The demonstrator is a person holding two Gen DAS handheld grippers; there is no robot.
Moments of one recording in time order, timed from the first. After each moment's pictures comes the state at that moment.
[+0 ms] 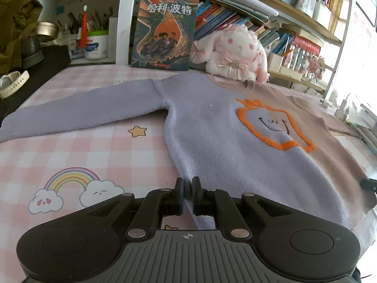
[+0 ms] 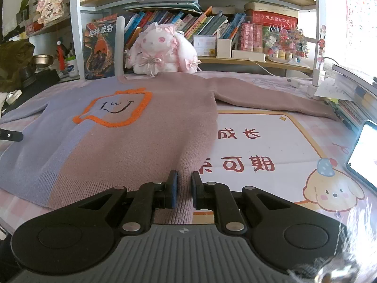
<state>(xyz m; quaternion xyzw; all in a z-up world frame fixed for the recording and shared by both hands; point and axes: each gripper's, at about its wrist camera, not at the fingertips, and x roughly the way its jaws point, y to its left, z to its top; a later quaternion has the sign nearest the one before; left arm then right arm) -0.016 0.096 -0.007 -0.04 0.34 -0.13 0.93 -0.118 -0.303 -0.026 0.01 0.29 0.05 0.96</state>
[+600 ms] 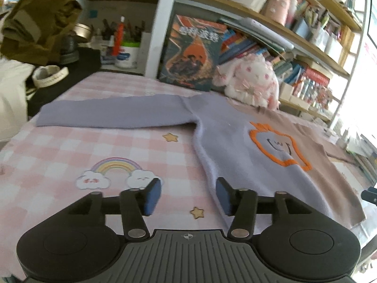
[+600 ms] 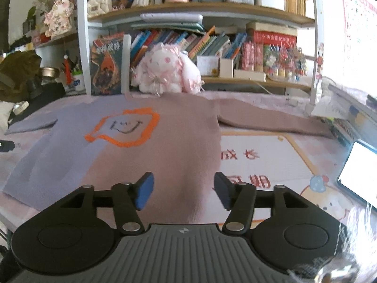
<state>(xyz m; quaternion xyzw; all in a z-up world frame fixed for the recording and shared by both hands) -0.063 0.141 0.012 -0.10 0.29 -0.09 0.95 -0.138 -0.293 0.004 0.01 0.24 0.05 0.97</state>
